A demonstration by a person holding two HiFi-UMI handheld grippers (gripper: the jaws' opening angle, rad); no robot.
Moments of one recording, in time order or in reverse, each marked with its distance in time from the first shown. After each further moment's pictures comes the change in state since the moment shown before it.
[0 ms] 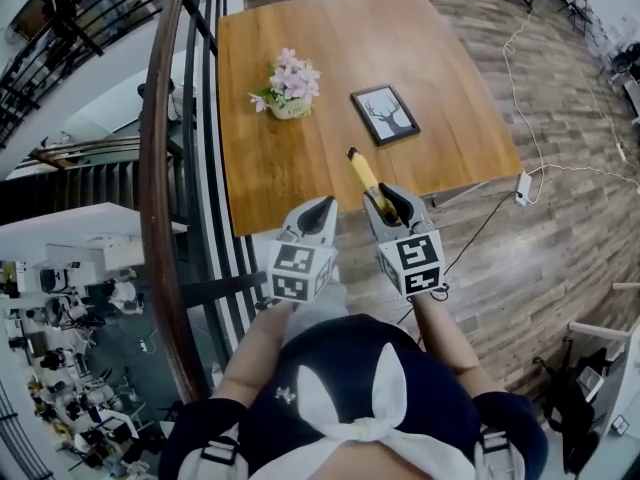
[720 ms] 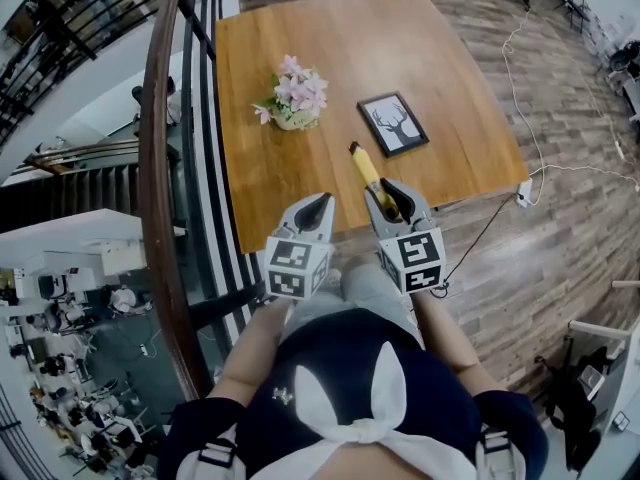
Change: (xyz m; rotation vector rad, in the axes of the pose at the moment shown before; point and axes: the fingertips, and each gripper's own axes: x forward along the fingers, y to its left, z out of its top) left arm 0.025 0.060 0.012 -0.008 0.006 -0.016; right arm 0.058 -0.007 0.020 0.004 -0.011 -0.036
